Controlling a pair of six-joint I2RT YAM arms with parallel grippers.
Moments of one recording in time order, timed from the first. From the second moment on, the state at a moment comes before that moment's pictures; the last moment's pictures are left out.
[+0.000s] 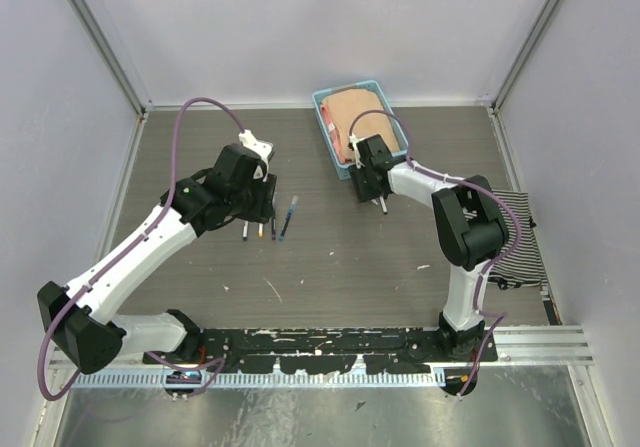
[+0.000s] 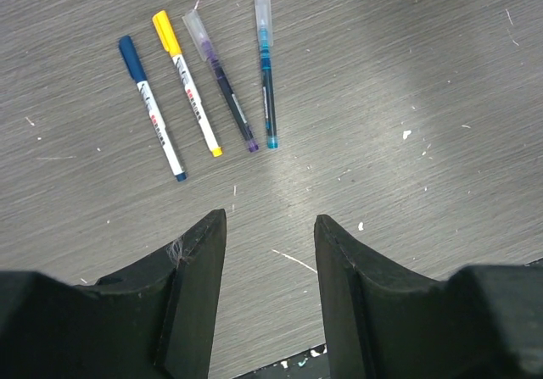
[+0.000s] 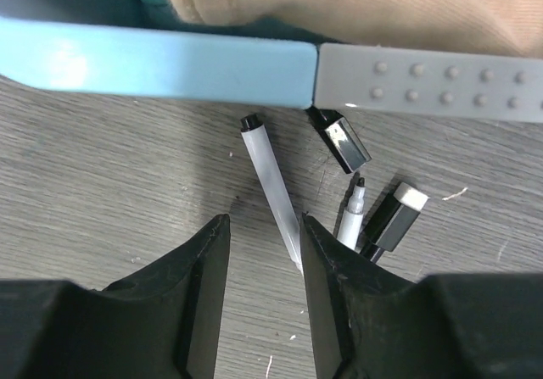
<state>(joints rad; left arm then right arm) -0.67 1.25 1.22 -0.81 -0.15 -0.28 0.42 1.92 1.27 -0.34 0.07 0.04</state>
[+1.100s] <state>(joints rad) -0.67 1.02 1.15 -0.79 -0.22 -0.28 0.79 1.66 1.07 -0.36 0.03 0.12</state>
